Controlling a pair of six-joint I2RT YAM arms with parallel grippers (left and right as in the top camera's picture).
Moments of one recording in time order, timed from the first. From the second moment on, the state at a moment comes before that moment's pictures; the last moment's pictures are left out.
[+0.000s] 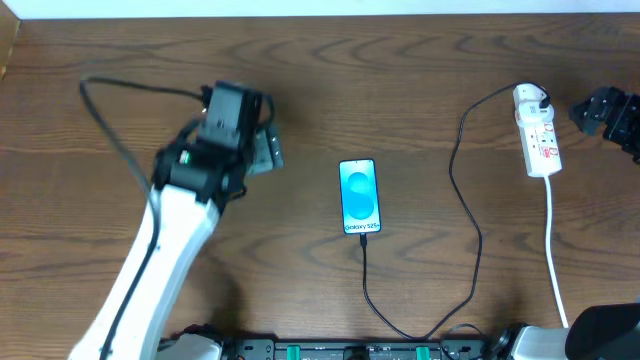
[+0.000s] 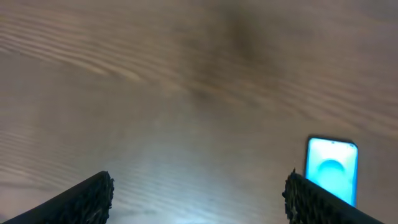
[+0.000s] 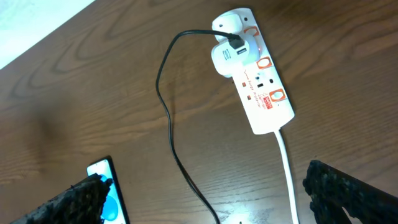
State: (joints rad) left arm -0.32 1.34 1.27 -0.95 -0.23 -0.46; right arm -0.51 1.55 1.63 -1.17 -0.45 -0.03
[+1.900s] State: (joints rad) left arm 0.00 0.01 0.02 -0.11 -0.04 -0.11; right arm -0.51 1.55 1.63 -1.17 -0.45 -0.02
